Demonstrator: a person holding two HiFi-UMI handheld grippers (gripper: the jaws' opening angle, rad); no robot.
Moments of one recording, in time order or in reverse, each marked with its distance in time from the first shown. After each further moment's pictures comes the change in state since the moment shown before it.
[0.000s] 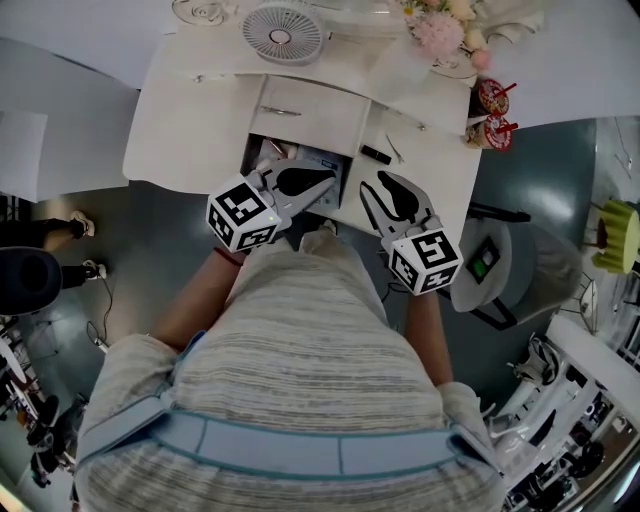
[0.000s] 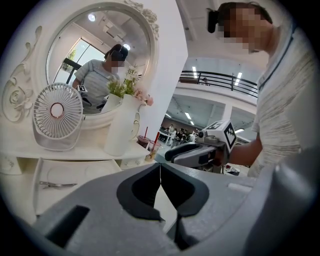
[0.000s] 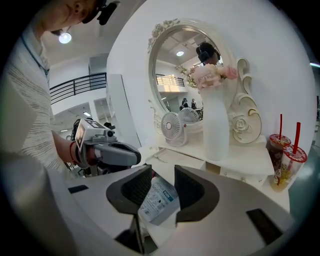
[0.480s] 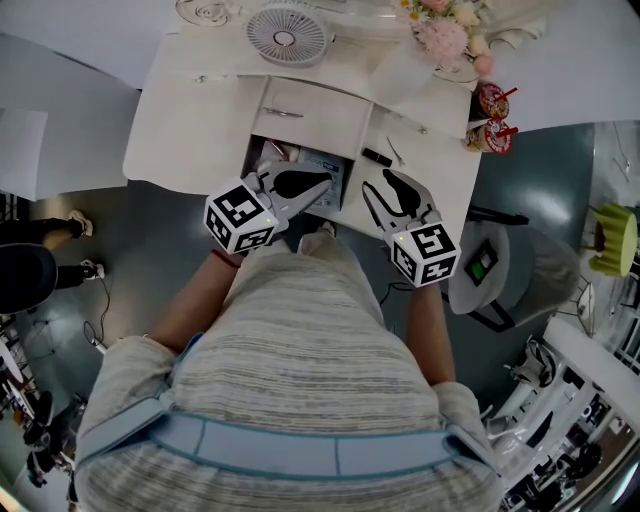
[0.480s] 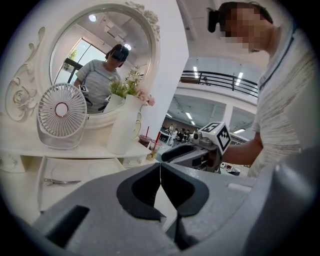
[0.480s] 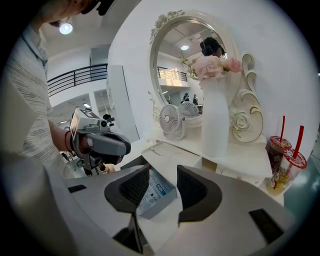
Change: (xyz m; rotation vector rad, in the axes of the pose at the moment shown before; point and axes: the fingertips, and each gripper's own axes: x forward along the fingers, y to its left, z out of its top) left arm -0.010 0.003 -0.004 -0.006 0.001 0.011; right arm 0.010 -0.013 -0.014 -0.056 0.073 -0.016
